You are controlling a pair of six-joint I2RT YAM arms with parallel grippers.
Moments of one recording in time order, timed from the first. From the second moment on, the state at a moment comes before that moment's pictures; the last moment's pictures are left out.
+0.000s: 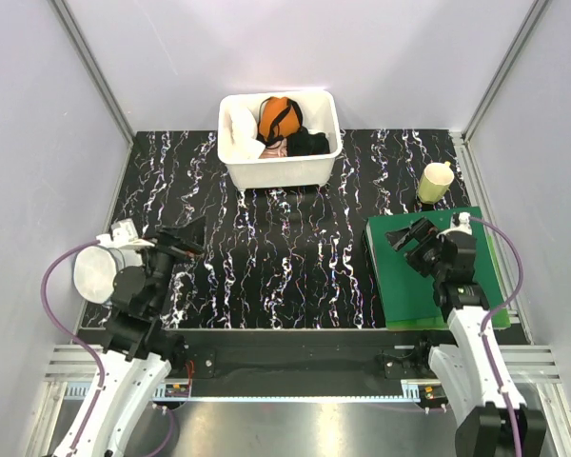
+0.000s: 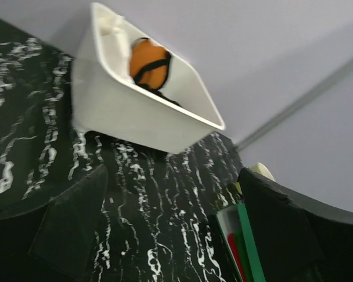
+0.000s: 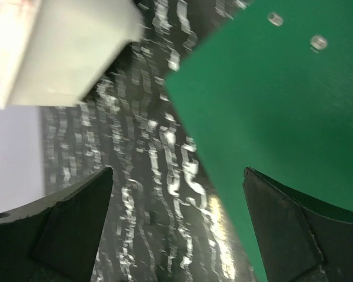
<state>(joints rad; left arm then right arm) -0.28 0.28 0.37 0.04 -0.09 -0.71 -0.06 0.65 0.40 -0.16 -0.27 0.78</state>
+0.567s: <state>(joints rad) -0.29 0.53 0.92 -0.78 -0.45 -0.75 -0.05 0.90 0.58 -0.19 -0.45 0.69</state>
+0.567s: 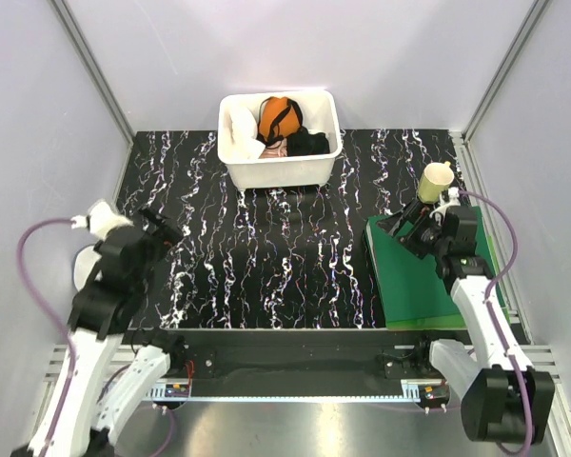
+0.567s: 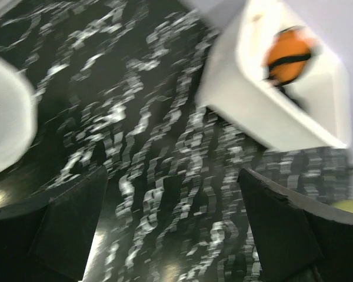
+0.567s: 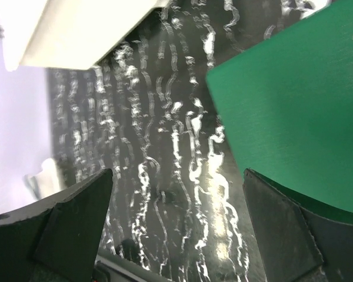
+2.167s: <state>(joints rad) 0.17 1.43 0.95 -0.59 -0.25 -0.63 0.35 0.99 0.79 -0.36 -0.56 0.57</state>
